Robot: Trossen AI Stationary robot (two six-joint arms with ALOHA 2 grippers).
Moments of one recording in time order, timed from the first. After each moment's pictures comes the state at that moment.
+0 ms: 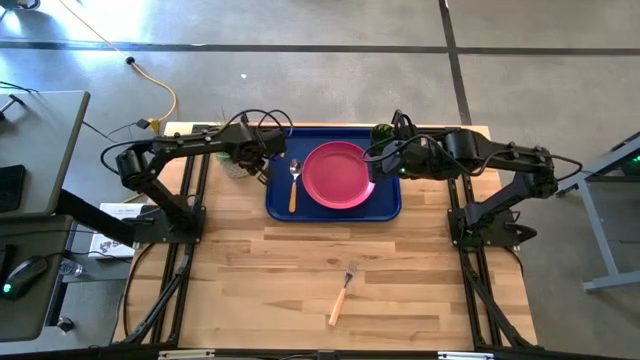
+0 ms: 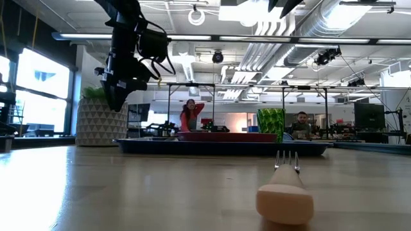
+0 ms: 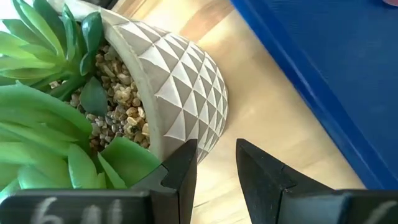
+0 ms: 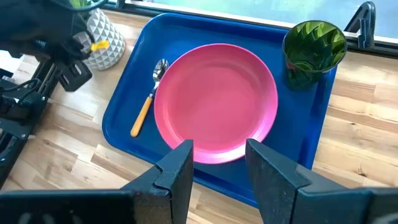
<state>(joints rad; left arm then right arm) 0.49 1.59 1.15 -1.14 -0.41 -0.41 0.02 1.45 1.75 -1.36 0.48 1.17</state>
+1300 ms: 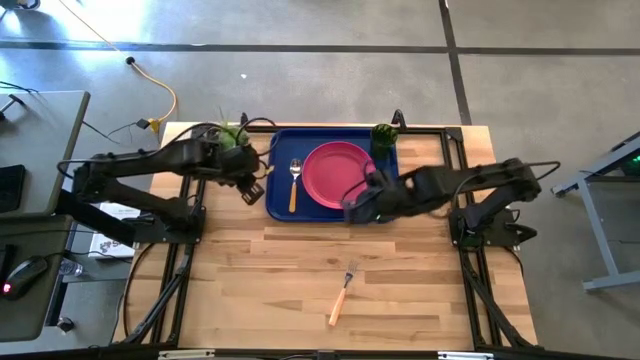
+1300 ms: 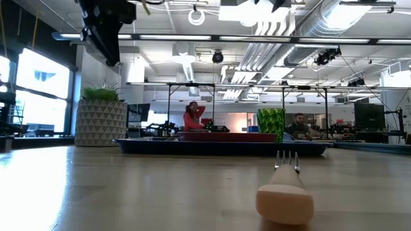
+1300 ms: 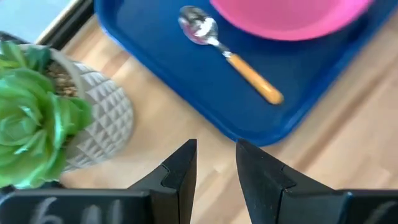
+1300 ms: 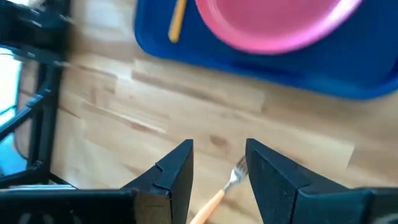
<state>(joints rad) 0.17 1.18 1.15 -1.16 -0.28 -0.48 0.23 1.62 1.75 -1.26 0.25 1.52</state>
